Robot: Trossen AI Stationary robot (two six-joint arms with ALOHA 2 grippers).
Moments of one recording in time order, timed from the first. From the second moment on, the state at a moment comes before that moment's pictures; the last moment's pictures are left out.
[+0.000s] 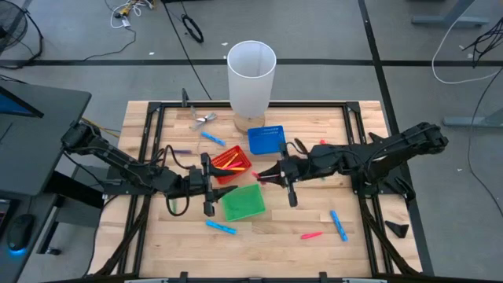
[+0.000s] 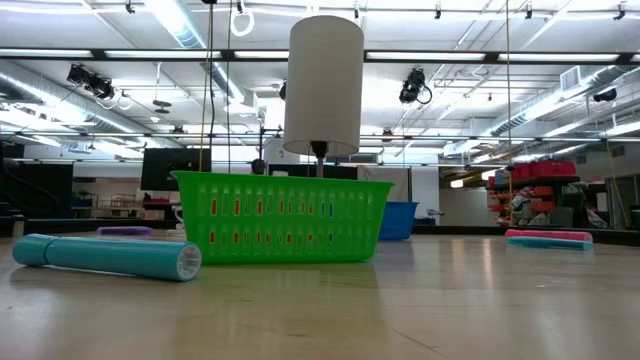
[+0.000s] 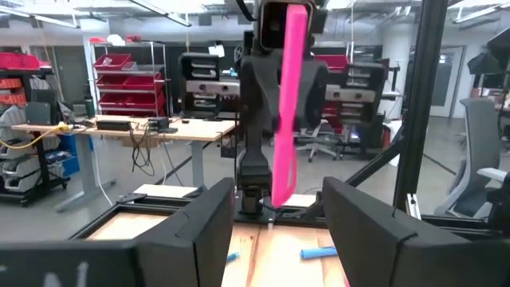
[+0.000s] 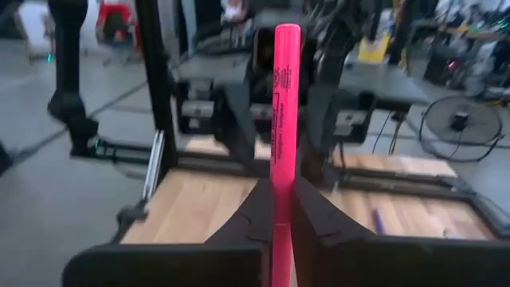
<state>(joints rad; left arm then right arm) -0.46 1.25 0.68 0.76 -0.60 0.05 0.25 1.34 1.10 0.10 0.10 -0.02</state>
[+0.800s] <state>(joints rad) -0.30 1.25 1.00 0.38 -0.33 0.04 0.25 1.34 1.10 0.16 0.10 0.02</state>
